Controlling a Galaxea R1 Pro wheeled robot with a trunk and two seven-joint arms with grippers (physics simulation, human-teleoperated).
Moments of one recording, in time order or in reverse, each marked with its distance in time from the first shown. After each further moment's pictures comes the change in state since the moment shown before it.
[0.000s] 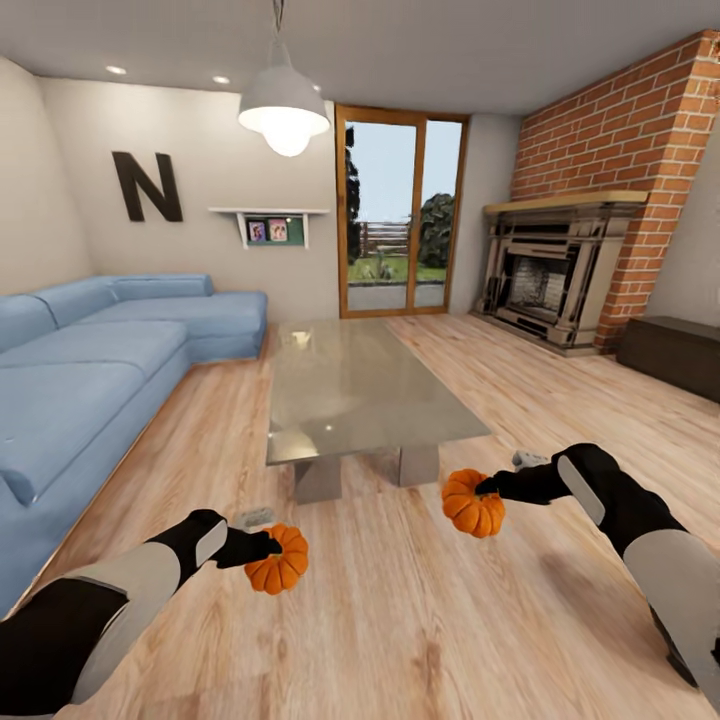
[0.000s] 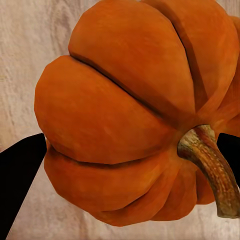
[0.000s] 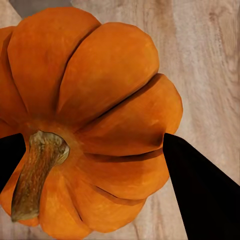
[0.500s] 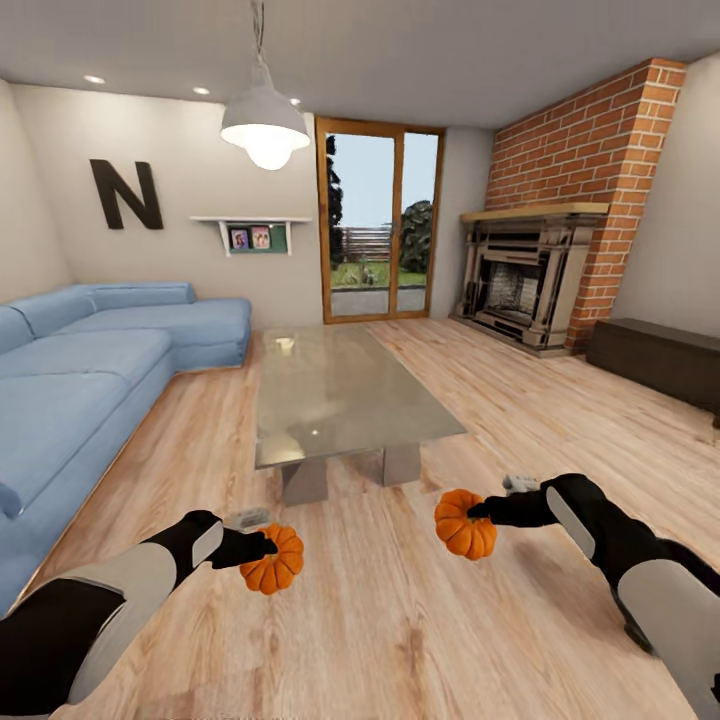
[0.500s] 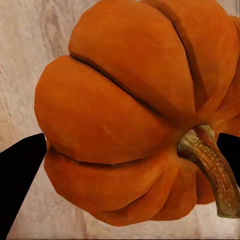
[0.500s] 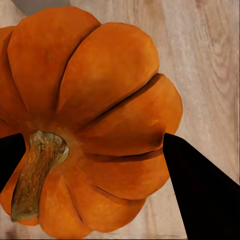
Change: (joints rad) left arm 0.000 0.011 -0.003 0.004 -0.003 -0.011 0.004; right arm 0.089 0.023 0.047 0.006 0.006 -0.136 -0.002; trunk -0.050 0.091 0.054
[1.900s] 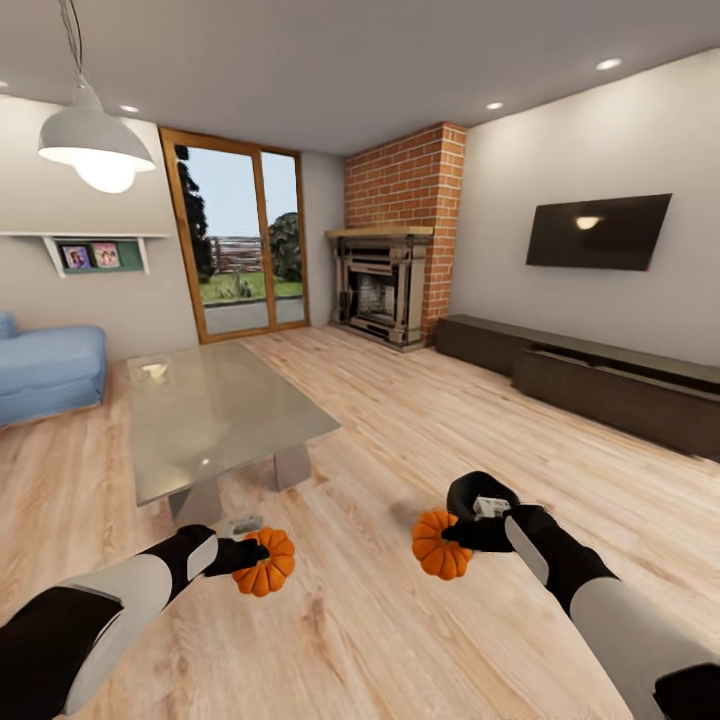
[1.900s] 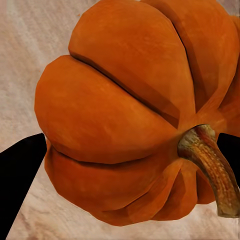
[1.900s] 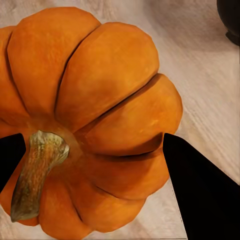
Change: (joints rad) left arm 0.023 0.007 0.008 0.041 0.009 -0.125 0.031; right arm 0.035 0.153 0.002 0.151 -0.008 -0.191 -0.162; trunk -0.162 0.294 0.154
